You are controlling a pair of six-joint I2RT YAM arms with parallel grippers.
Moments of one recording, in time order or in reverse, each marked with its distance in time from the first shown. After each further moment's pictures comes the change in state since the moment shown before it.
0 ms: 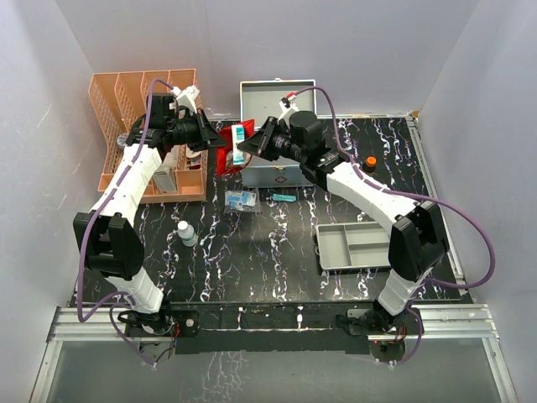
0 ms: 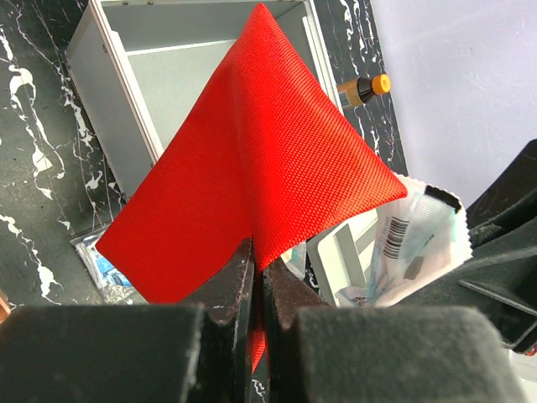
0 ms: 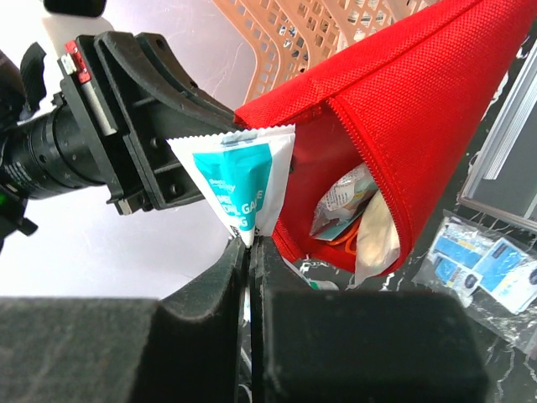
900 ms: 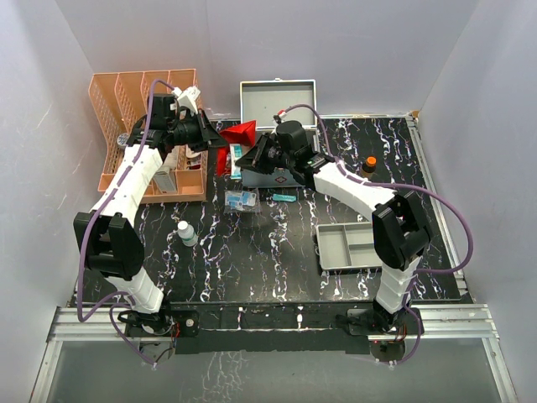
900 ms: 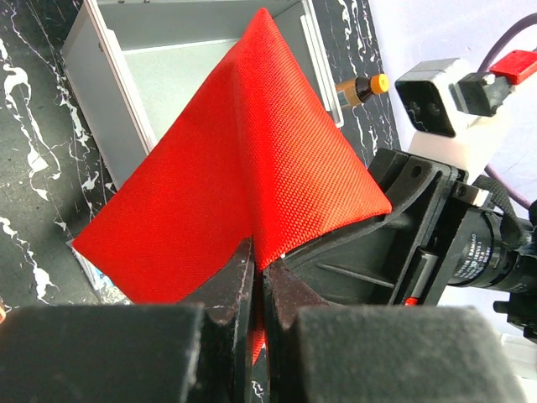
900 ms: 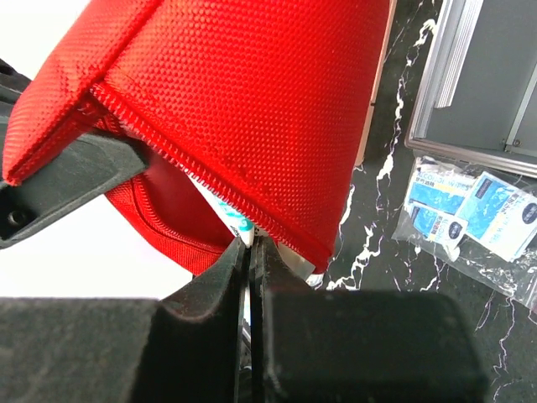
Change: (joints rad) left arm -0.001 0.000 -0.005 0.008 0.000 -0.007; right arm 0.008 0.129 0.001 -0.066 -0.011 0.116
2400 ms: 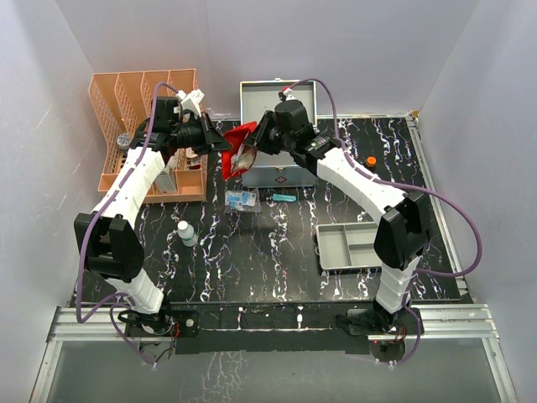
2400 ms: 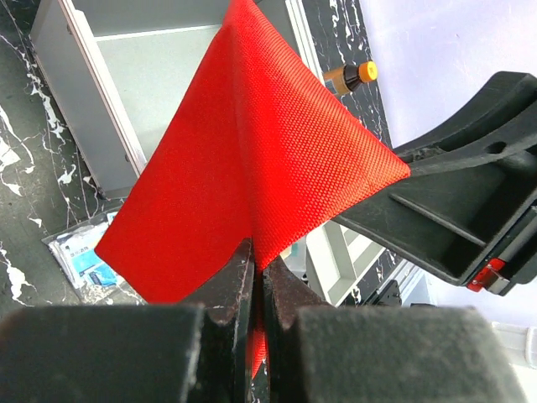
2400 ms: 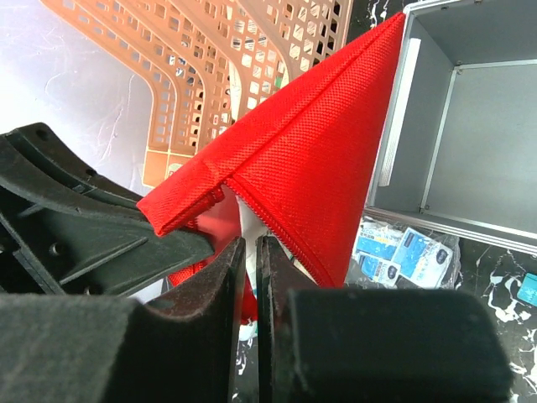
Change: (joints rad) left arm -0.023 -0.016 -0.042 0.029 0.019 -0.019; right arm 0.002 0.013 0.255 -0.263 0.230 -0.153
